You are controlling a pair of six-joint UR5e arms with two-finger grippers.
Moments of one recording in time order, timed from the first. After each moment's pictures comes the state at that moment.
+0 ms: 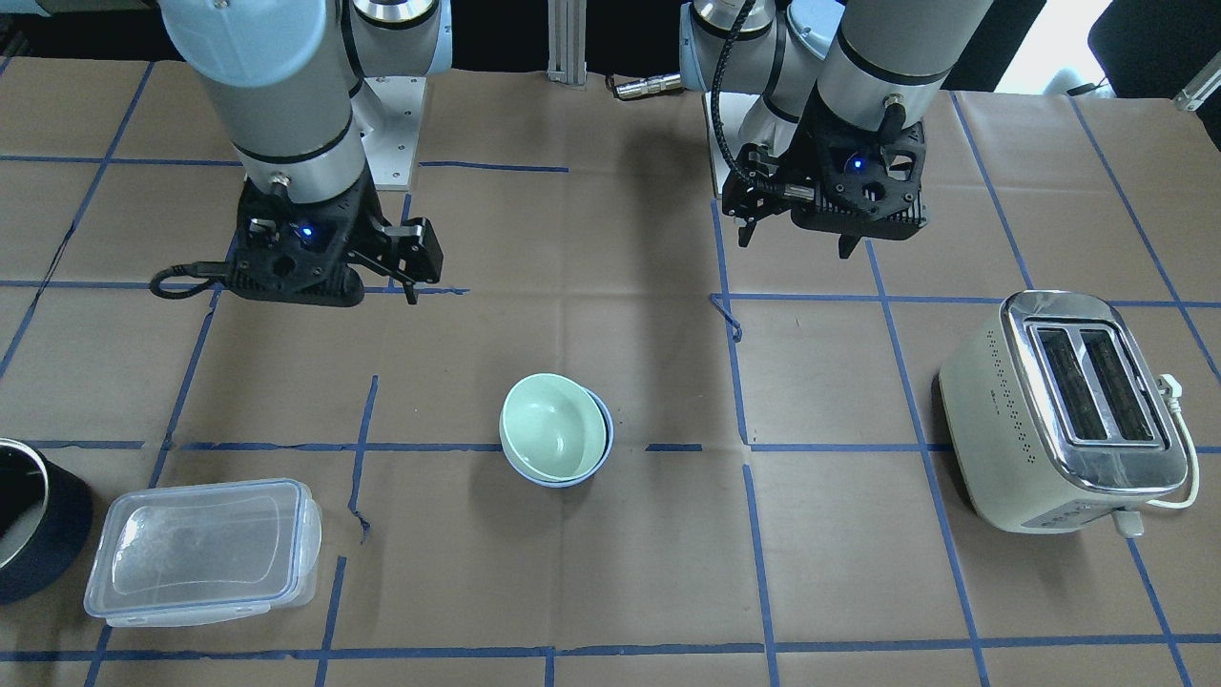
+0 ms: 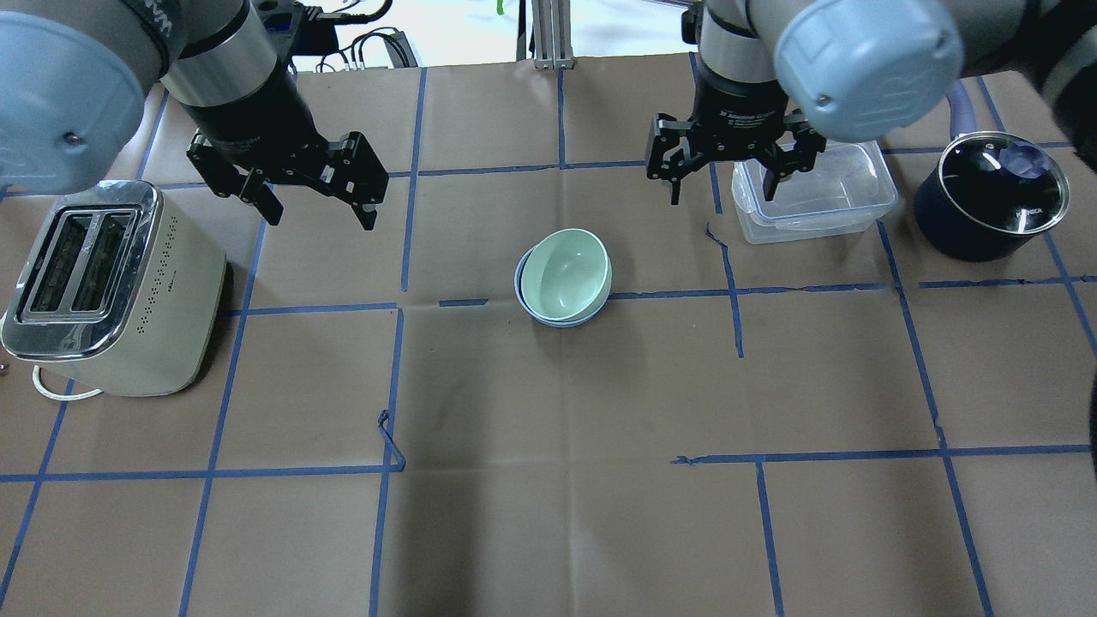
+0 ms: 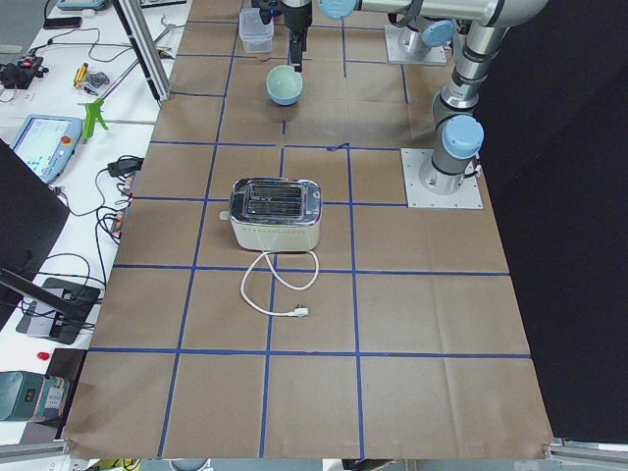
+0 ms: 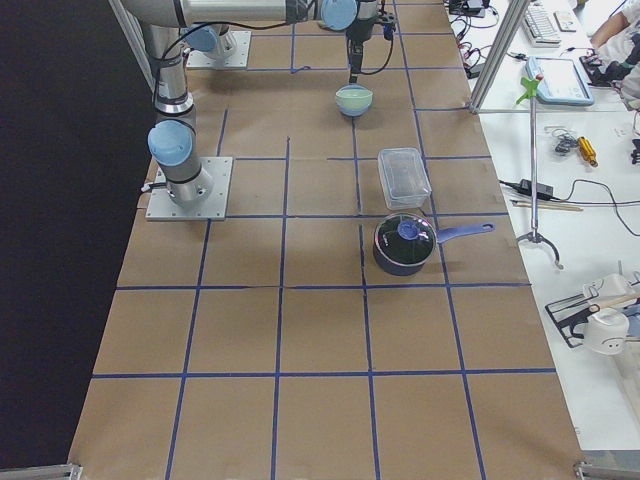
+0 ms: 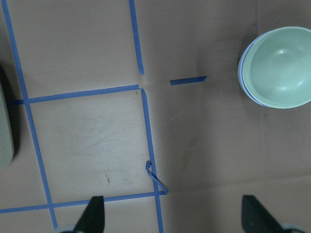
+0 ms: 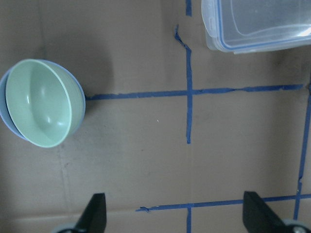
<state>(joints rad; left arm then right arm) -1.63 -1.60 -1.52 -1.63 1.57 0.06 1.70 -1.45 1.49 -1.54 -1.62 0.16</state>
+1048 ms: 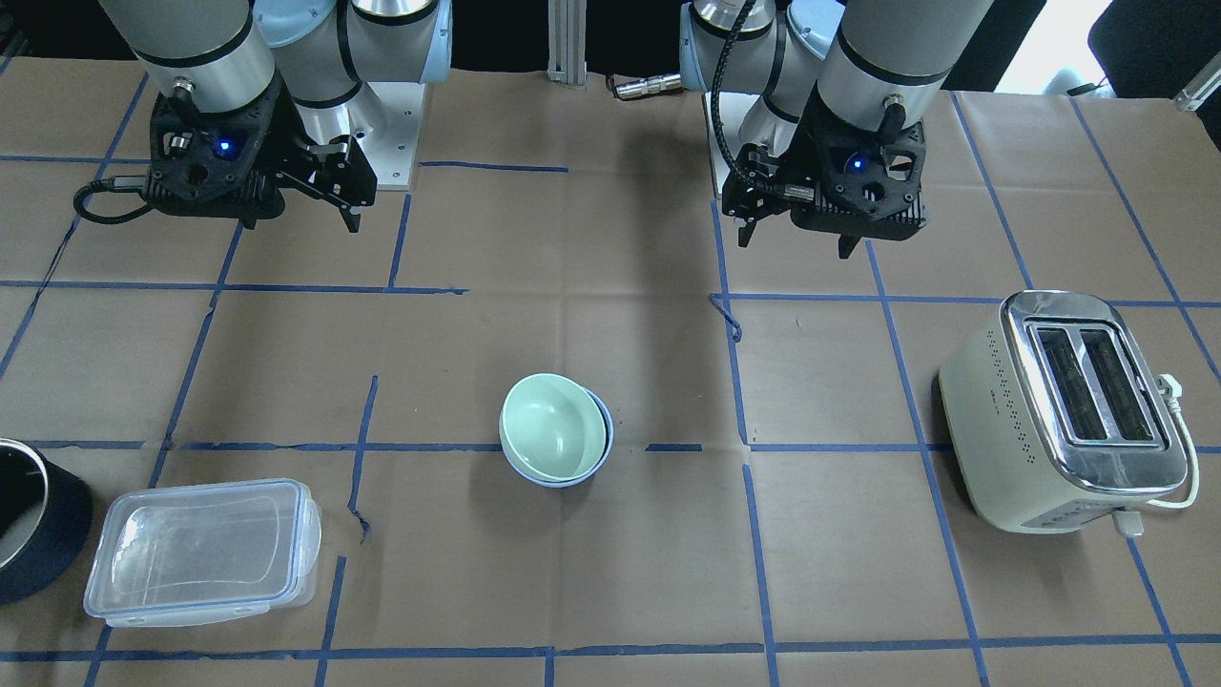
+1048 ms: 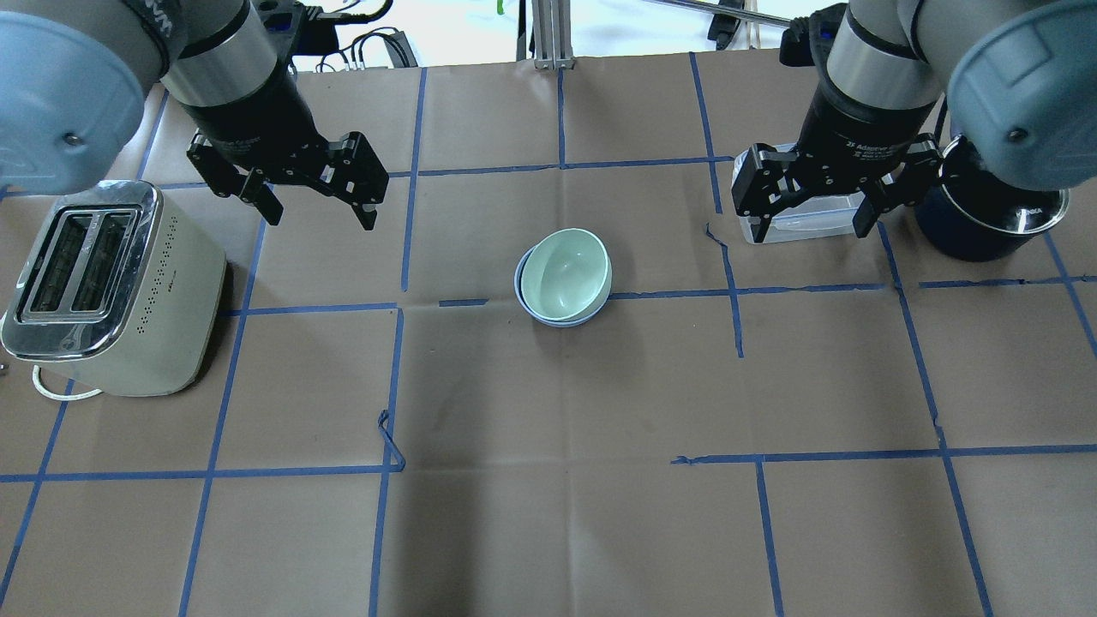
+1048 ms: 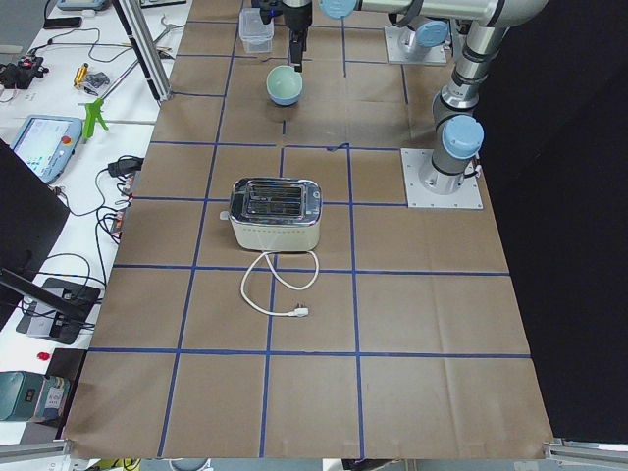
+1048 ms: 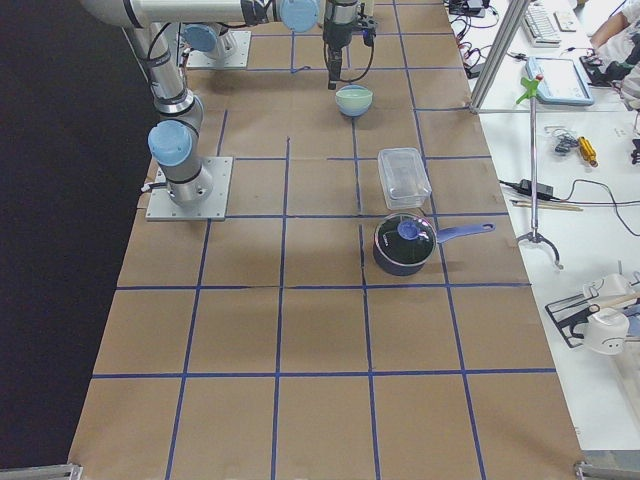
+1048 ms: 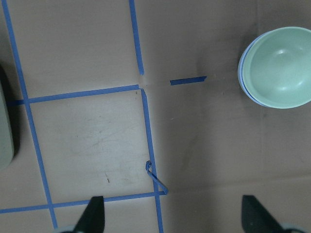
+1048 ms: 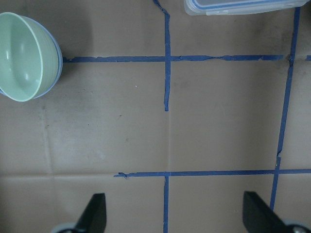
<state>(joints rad) -1.63 -1.60 -1.52 -1.63 1.57 0.06 1.60 -1.59 1.60 -1.50 -1.58 0.03</state>
